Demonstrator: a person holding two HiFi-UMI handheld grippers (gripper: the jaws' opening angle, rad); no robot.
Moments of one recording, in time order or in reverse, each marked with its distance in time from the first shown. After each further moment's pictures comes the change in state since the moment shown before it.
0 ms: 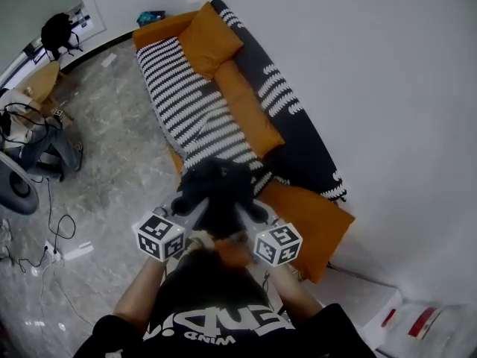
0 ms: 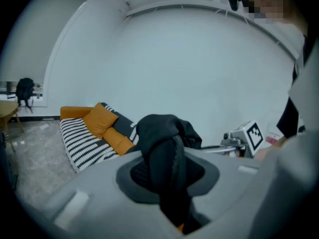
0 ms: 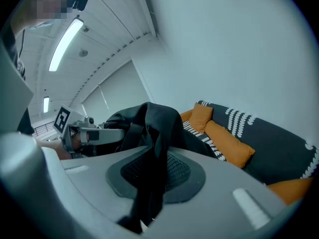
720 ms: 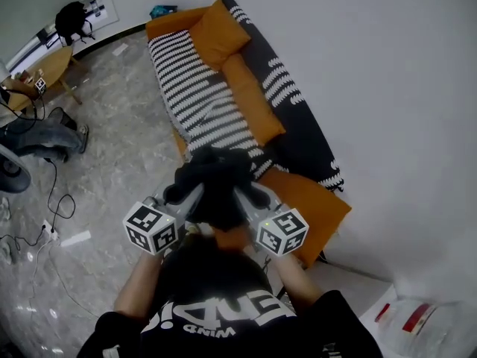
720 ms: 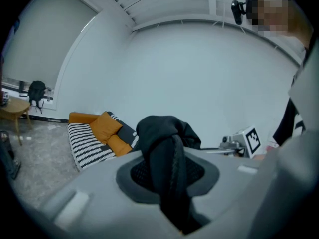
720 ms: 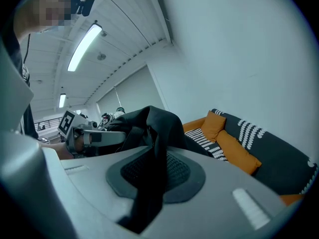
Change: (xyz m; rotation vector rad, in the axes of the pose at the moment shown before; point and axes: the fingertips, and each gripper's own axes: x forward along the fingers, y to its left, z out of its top) left arm -0.064 -0.068 0.013 -0.030 -0.134 0.064; right arm -0.065 0.059 0.018 -0.104 -0.046 0.128
